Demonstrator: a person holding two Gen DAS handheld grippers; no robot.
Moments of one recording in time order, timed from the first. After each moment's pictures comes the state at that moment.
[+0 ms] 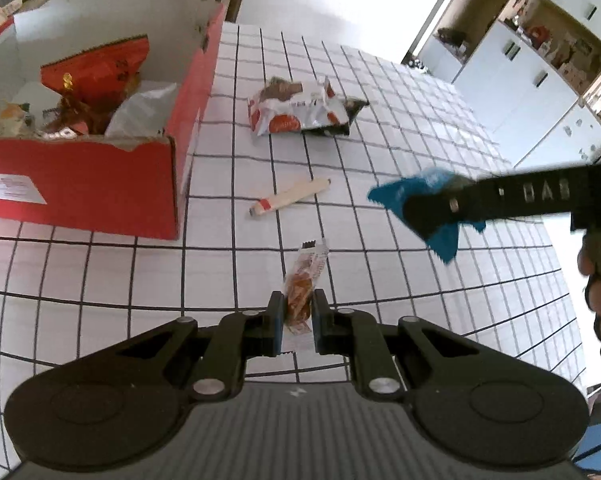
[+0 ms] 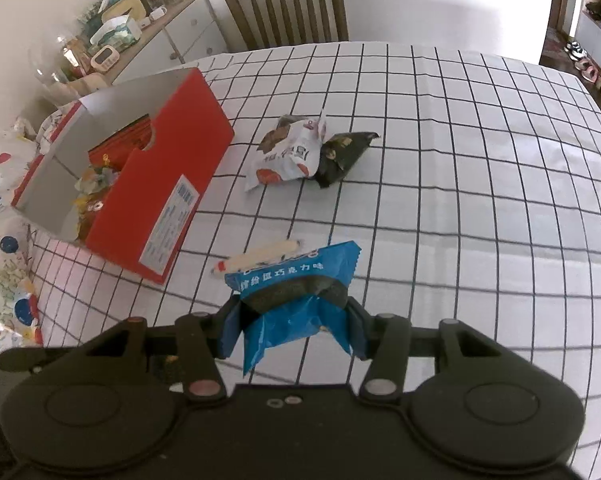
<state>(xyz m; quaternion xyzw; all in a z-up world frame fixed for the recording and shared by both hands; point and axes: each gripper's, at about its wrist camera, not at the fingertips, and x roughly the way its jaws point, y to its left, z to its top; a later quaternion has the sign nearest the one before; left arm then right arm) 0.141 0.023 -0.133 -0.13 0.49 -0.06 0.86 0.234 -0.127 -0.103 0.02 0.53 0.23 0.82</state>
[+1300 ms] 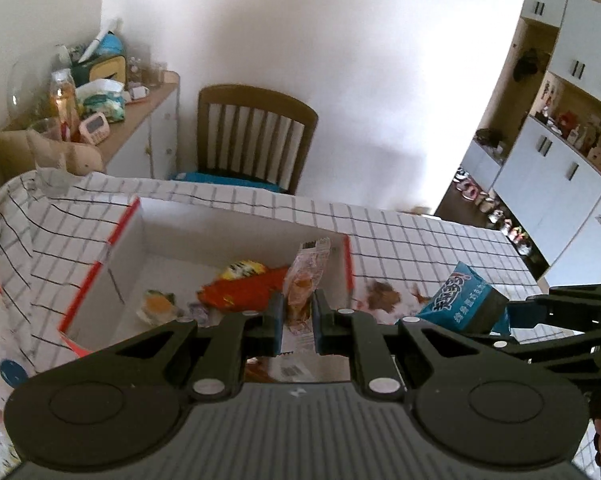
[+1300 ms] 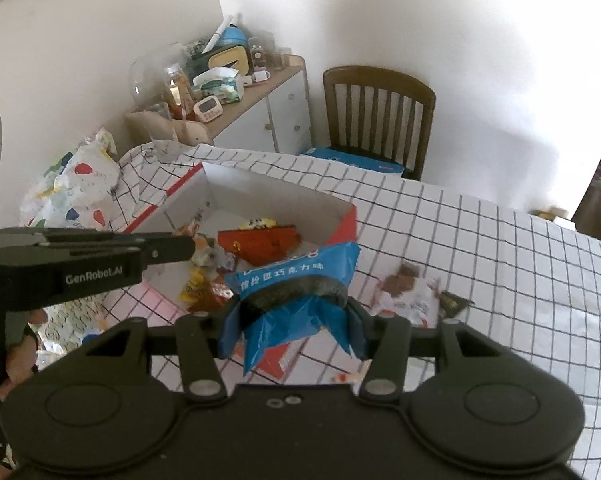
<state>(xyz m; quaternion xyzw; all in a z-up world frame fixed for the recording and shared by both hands) 0.168 0.155 -0.001 -0.11 0.35 0.03 0.93 0.208 -0.016 0.011 -0.05 0.40 0.31 0.86</state>
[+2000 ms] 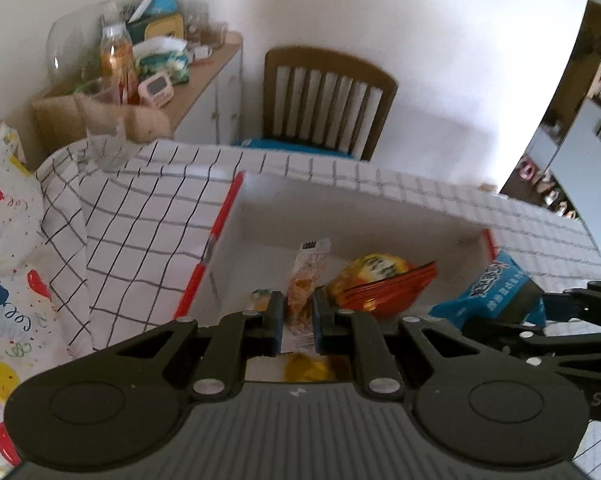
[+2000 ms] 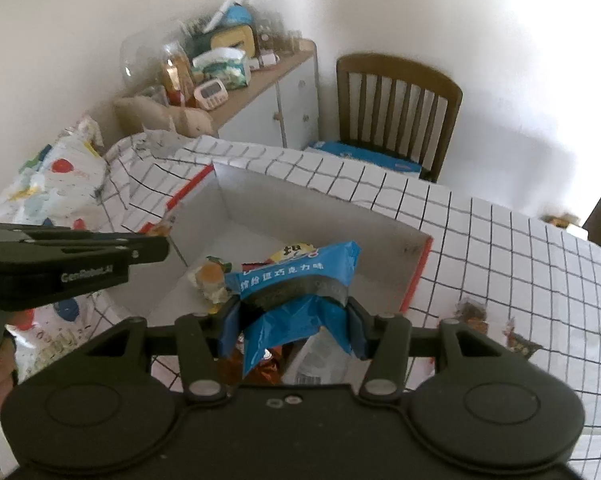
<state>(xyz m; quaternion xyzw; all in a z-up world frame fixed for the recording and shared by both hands) 0.216 0.257 -0.053 -0.10 0.42 0.09 0.90 0.250 0.093 -0.027 -0.07 0.42 0.29 0.86</state>
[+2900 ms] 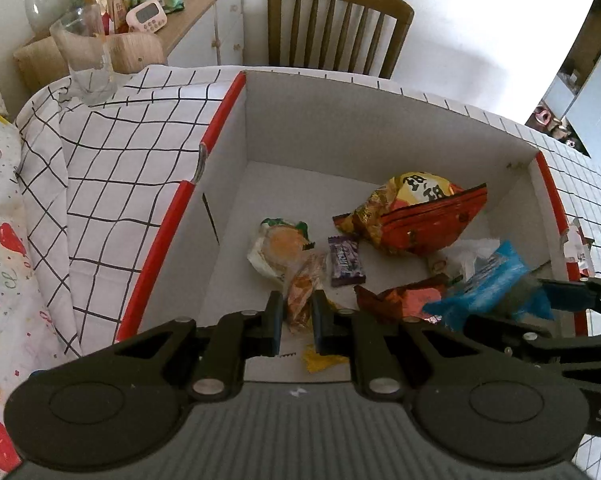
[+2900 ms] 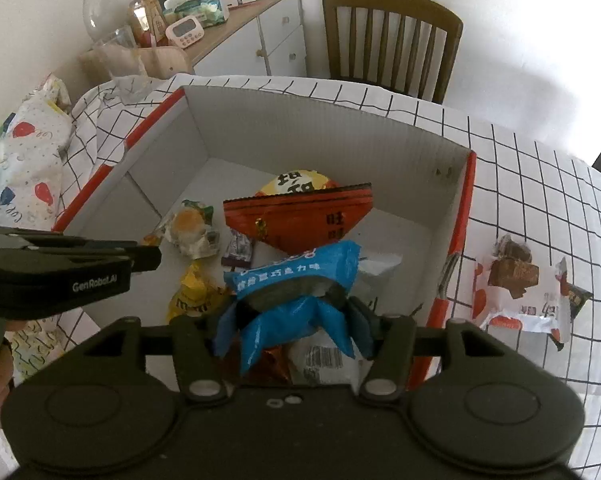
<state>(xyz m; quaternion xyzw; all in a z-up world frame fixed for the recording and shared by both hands) 0.233 0.256 -0.108 -0.09 0.50 0.09 0.86 0.263 0.117 -0.089 -0.07 0.49 0.26 0.83</state>
